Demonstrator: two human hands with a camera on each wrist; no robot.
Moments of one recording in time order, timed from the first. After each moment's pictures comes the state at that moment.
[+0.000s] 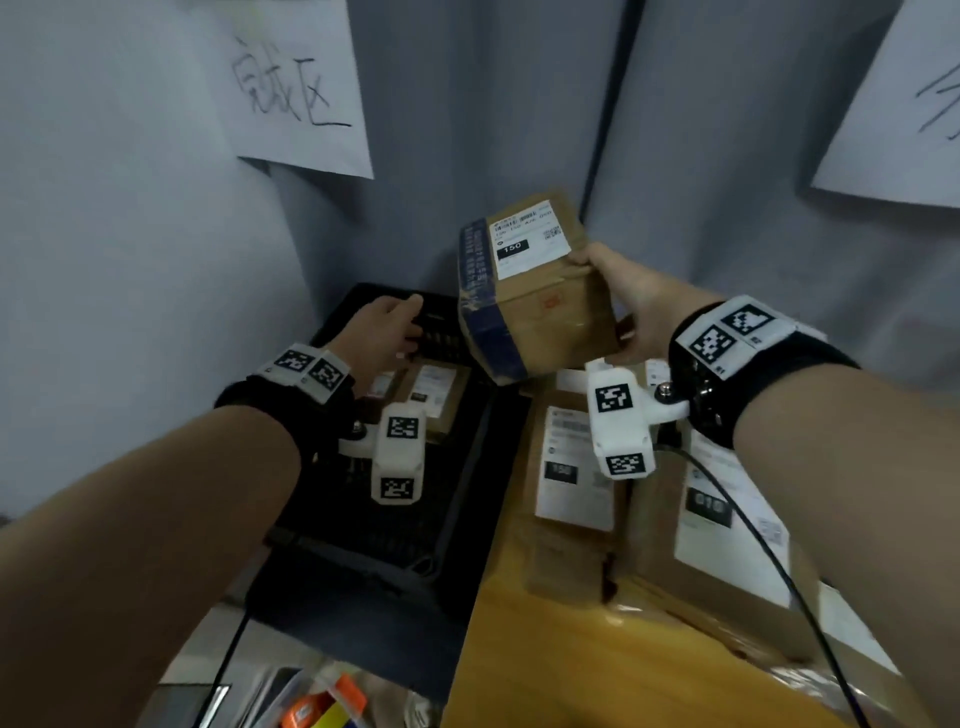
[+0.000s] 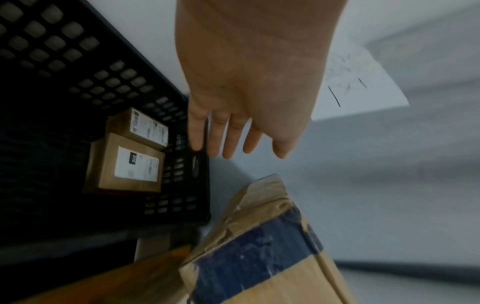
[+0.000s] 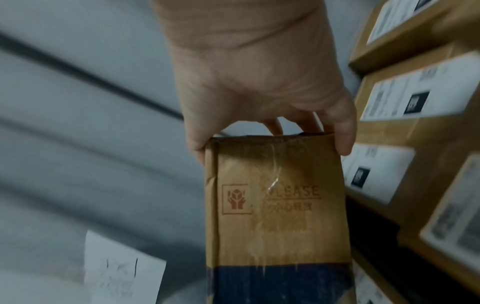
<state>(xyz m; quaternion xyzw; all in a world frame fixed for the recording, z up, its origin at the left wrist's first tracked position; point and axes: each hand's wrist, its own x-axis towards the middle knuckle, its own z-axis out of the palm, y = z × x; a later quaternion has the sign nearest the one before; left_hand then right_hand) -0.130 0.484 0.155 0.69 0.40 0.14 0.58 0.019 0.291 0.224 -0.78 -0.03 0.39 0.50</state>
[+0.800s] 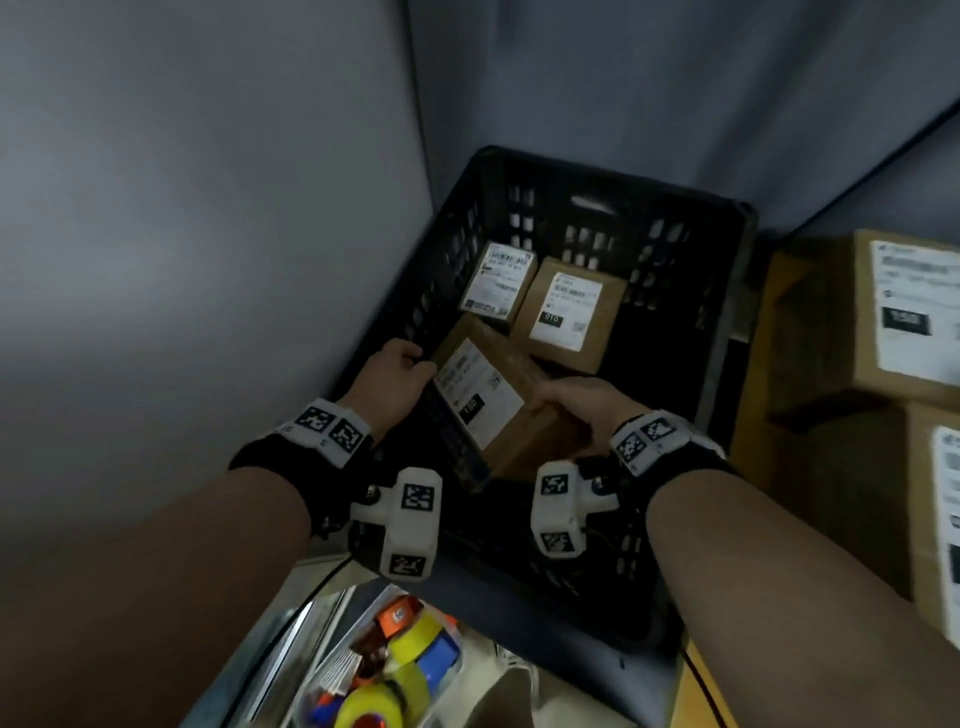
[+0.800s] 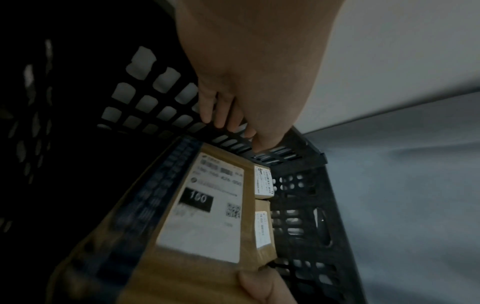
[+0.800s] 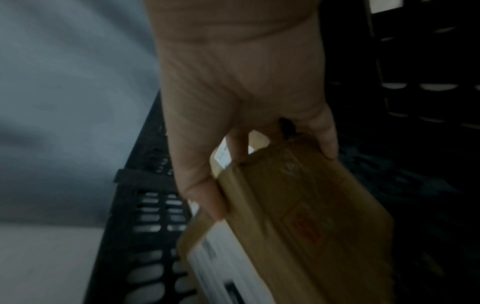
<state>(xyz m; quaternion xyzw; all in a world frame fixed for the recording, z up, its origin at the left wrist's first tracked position) -0.247 0.652 -0.031 0.74 0.51 -0.04 0.44 -0.083 0.508 -0.065 -0.73 0.01 0.60 0.32</state>
